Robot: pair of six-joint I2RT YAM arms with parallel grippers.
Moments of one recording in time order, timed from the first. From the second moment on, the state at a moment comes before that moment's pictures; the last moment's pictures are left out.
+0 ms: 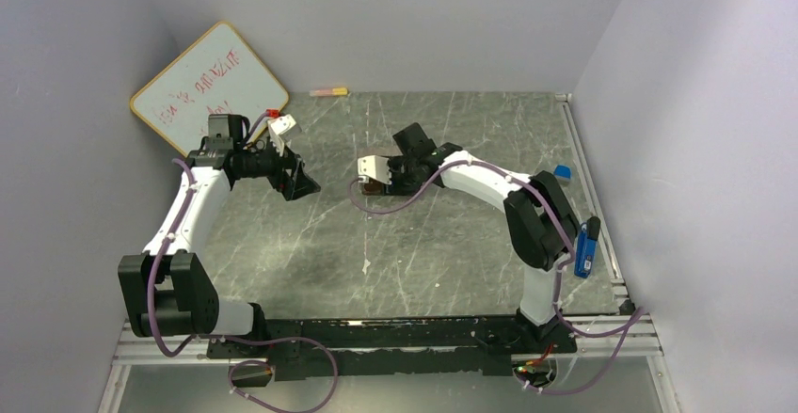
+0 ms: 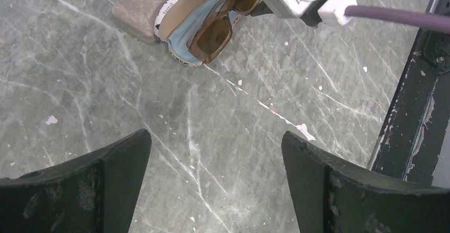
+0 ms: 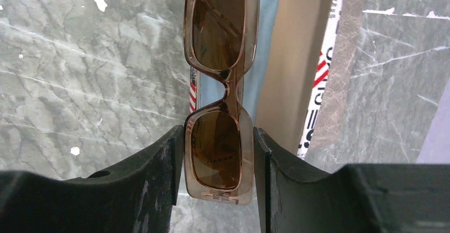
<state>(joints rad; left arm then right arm) 0.04 1.36 1.12 -0.64 0.95 0.54 0.66 1.89 1.38 -0.44 -0.22 -1.00</state>
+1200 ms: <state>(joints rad) -0.14 1.48 0.92 -0.20 0.73 0.28 0.60 1.94 1.42 -0.42 -0.30 -0.88</state>
